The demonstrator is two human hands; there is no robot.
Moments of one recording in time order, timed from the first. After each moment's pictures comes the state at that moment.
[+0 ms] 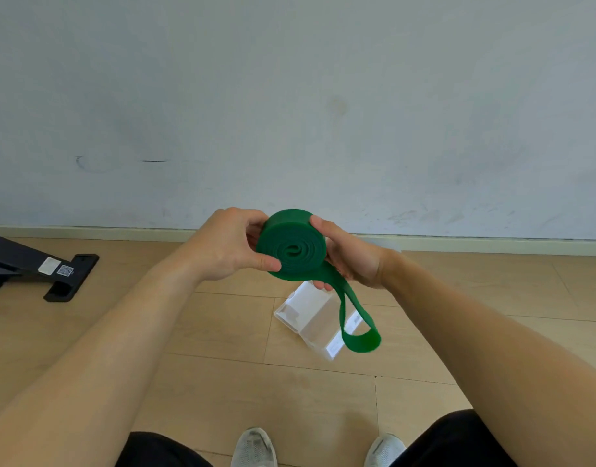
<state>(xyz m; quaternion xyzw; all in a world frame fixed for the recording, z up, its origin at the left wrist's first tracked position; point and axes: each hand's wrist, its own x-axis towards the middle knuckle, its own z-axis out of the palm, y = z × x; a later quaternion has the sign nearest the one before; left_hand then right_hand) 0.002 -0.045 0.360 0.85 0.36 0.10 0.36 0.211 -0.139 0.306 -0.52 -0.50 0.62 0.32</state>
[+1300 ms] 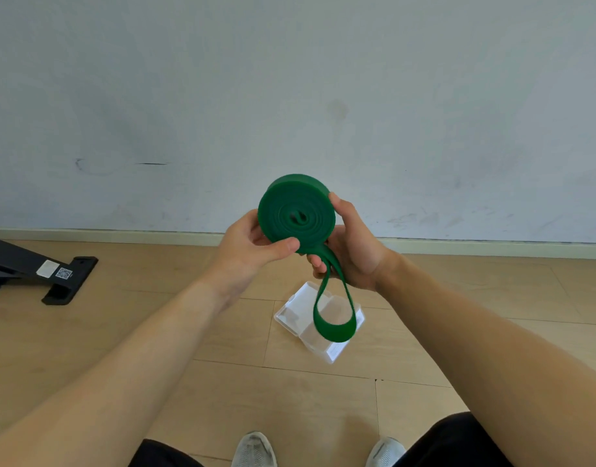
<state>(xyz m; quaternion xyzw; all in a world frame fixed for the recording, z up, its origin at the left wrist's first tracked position) 0.013 -0.065 0.329 0.67 0.35 0.29 0.59 0.205 -0.135 0.315 -0.45 -0.38 0.67 0.46</state>
